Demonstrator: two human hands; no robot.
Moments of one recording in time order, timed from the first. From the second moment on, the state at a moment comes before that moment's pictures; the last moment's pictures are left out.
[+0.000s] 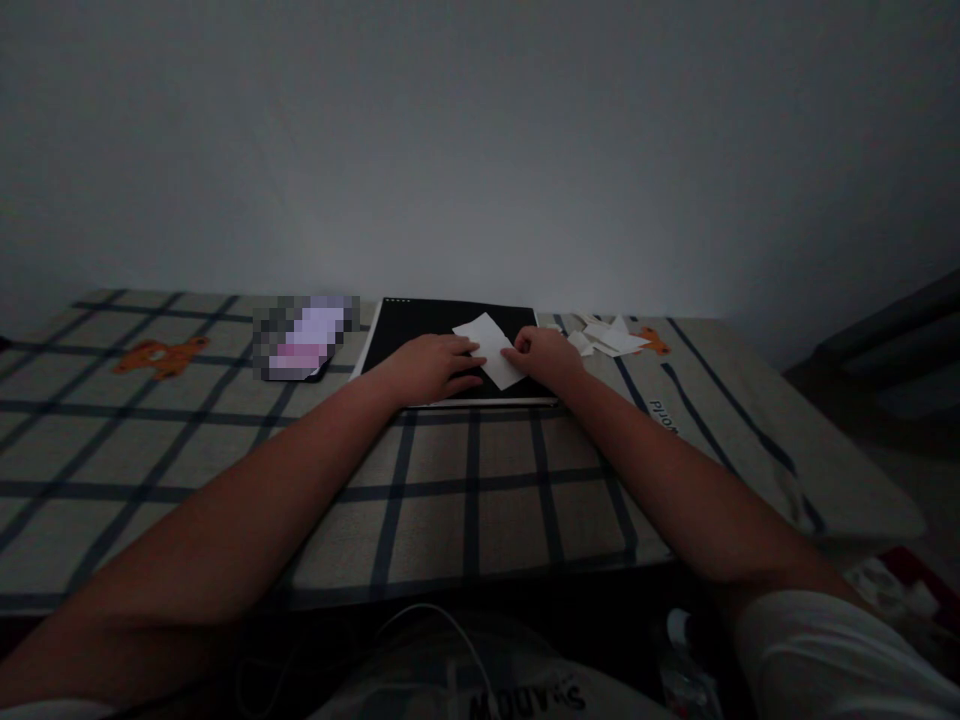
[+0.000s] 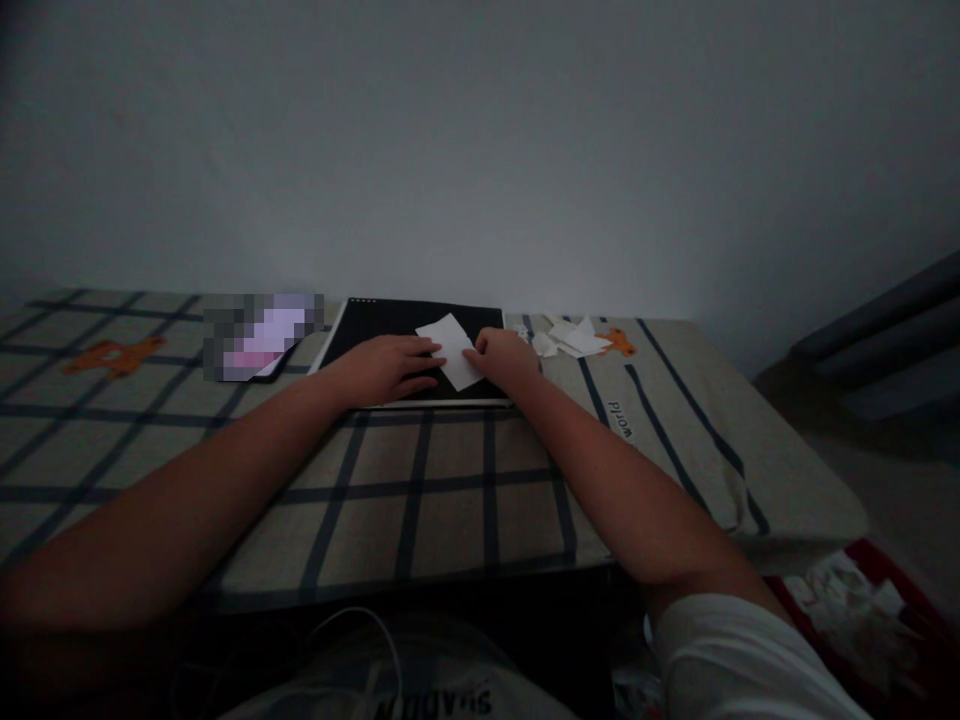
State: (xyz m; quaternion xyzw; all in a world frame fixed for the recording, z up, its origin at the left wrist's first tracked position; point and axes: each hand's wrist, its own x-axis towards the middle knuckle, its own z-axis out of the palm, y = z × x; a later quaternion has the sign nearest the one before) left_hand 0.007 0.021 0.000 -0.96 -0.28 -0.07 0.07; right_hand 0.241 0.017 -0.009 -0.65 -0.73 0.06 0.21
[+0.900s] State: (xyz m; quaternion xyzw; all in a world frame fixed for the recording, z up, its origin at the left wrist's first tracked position) left_hand 0.003 0.022 -0.003 -0.95 -0.29 -0.06 0.03; right_hand 0.240 0.019 -0.015 -0.40 -0.83 0.10 0.37
